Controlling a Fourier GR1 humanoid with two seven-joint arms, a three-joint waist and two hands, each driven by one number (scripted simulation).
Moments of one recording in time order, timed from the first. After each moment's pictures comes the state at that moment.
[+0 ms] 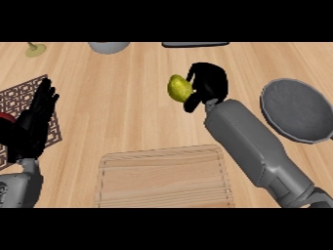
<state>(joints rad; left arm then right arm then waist) -0.18 0.22 0.11 -1.46 0.02 0.09 0.08 -0.92 -0.11 0.48 -0.74 0.67 -0.28 0.62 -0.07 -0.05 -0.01</state>
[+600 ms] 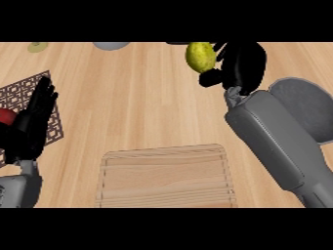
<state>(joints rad) -0.17 0.21 0.11 -1.51 0.03 0.09 0.08 -0.87 -0.24 0.41 -1.18 0.87 -0.39 1.01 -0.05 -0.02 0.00</state>
